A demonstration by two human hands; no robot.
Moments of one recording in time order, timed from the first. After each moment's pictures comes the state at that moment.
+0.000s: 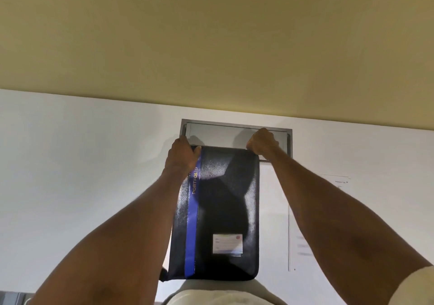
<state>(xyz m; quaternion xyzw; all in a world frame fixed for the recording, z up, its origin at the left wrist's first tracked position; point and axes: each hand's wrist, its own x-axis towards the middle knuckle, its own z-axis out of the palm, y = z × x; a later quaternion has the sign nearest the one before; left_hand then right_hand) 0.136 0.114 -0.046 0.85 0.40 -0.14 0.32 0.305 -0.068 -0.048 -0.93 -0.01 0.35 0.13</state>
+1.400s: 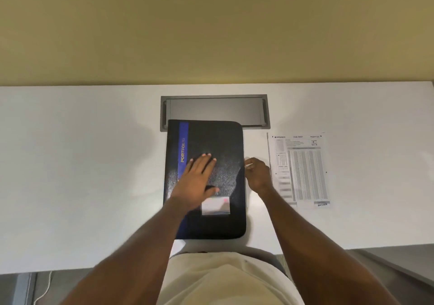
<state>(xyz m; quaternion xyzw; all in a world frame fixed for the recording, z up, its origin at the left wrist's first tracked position) 0.008 -0.012 -0.068 0.96 0.00 -0.18 0.22 0.125 -0.212 -0.071 -0.90 0.04 0.30 0.30</state>
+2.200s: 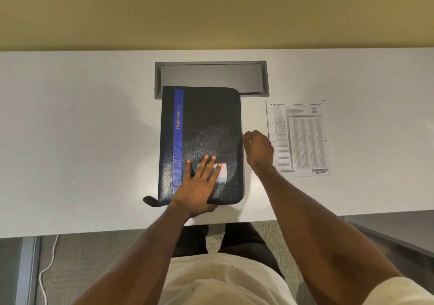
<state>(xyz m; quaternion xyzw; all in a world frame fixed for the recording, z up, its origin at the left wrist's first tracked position) -0.083 -0.073 -0.084 0.95 -0.06 -0.29 0.07 0.096 -0.226 -0.082 -0.96 -0.03 0.20 0.20</state>
